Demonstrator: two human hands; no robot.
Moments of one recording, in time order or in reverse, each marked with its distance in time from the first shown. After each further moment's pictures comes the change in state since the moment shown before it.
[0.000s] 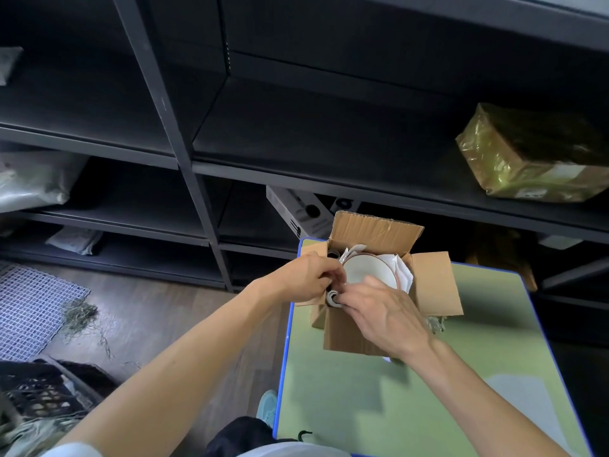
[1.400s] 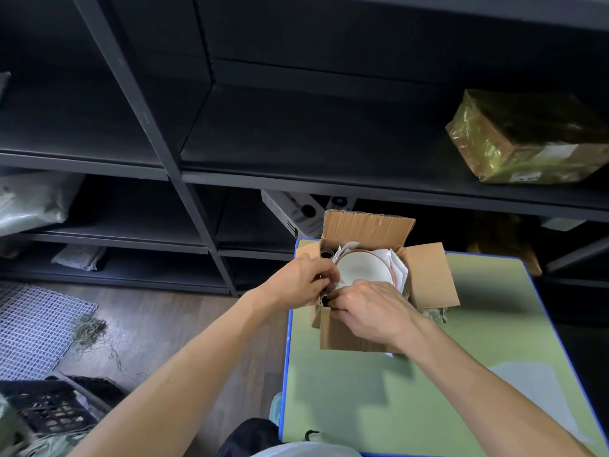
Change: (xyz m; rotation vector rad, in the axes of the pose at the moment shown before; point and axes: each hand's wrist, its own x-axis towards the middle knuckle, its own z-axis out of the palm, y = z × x) left_hand -0.001 0.004 0.010 0.082 0.079 -0.009; right_hand 0.014 0.004 0.002 -0.036 -0.275 0.008
